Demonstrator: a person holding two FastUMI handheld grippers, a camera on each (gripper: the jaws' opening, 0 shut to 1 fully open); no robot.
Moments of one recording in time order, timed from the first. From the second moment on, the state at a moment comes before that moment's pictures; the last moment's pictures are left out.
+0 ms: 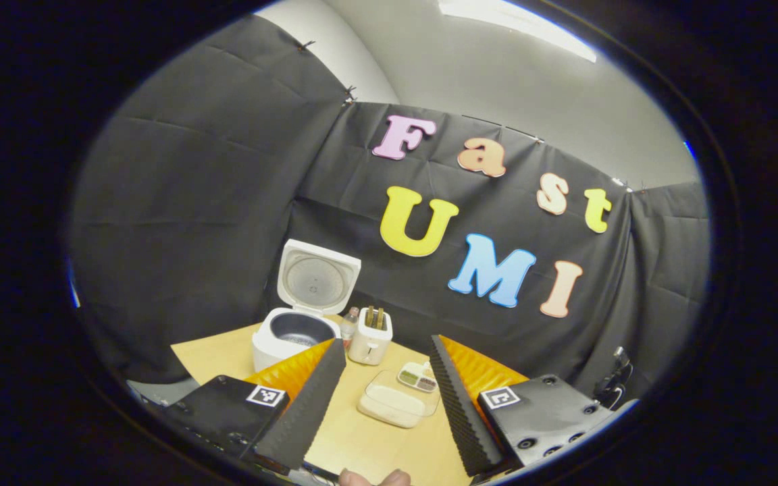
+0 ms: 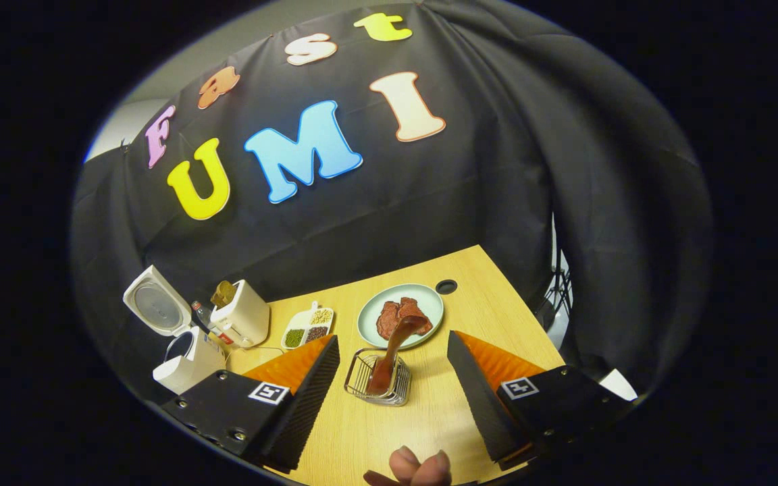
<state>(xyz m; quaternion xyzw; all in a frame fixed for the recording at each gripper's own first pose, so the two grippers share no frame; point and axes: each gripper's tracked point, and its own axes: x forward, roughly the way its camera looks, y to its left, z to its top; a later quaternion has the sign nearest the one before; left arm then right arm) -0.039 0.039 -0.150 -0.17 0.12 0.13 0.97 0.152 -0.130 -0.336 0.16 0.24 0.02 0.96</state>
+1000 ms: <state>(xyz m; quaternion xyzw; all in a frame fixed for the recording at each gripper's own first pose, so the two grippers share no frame) 0.287 0.339 -0.203 -0.20 0.06 0.12 0.97 -0.010 0.062 -0.216 0.04 0.20 -0.04 0.98</state>
